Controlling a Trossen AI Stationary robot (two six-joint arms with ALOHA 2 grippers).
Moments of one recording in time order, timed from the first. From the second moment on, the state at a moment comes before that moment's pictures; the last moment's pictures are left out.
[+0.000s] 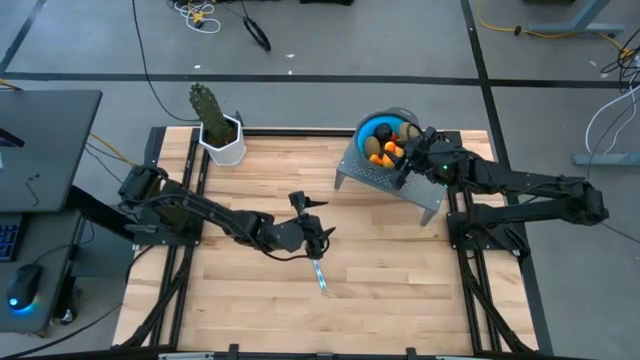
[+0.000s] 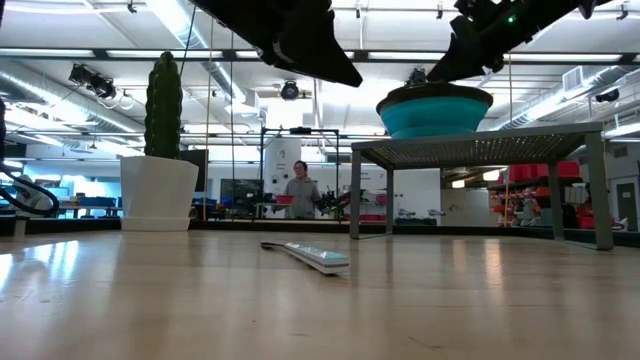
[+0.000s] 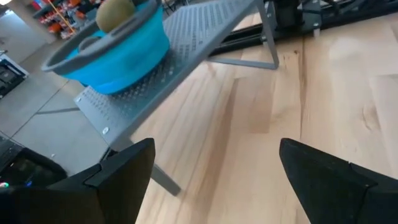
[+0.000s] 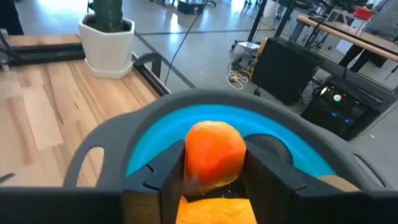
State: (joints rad) left arm -0.29 1.65 1.04 0.15 -0.77 0.11; right arm -0.24 0.90 0.77 -0.23 0.46 -0.06
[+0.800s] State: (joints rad) left arm -0.34 1.65 1.04 -0.07 -0.45 0.01; right arm -0.06 0.91 0.77 -0.22 0.18 0.02
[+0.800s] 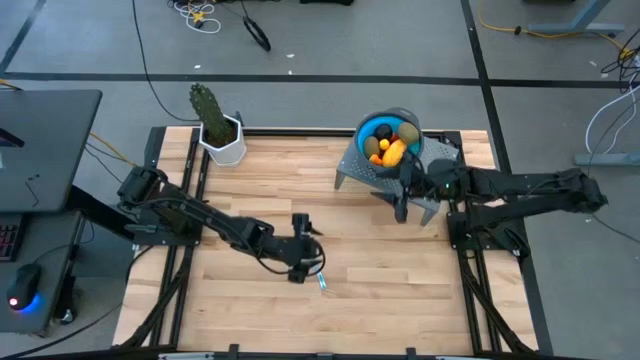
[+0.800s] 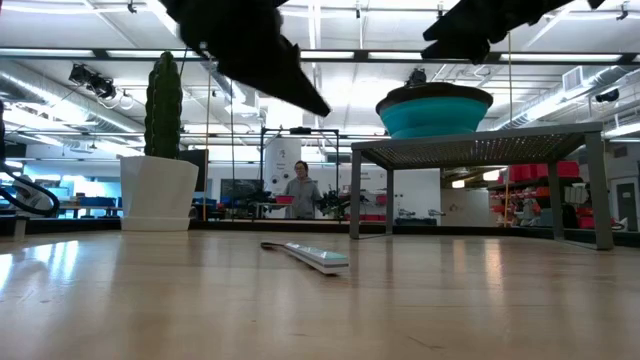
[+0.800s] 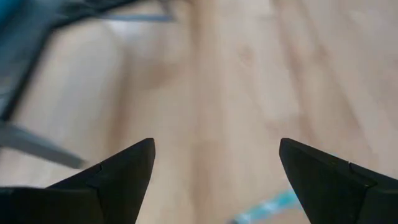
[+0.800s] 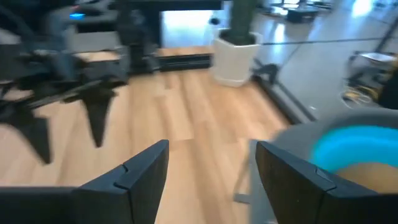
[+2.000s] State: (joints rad) left arm -0.21 1.65 0.60 0.45 -0.09 0.12; right arm 0.42 1.35 0.76 0.09 0.36 0.13
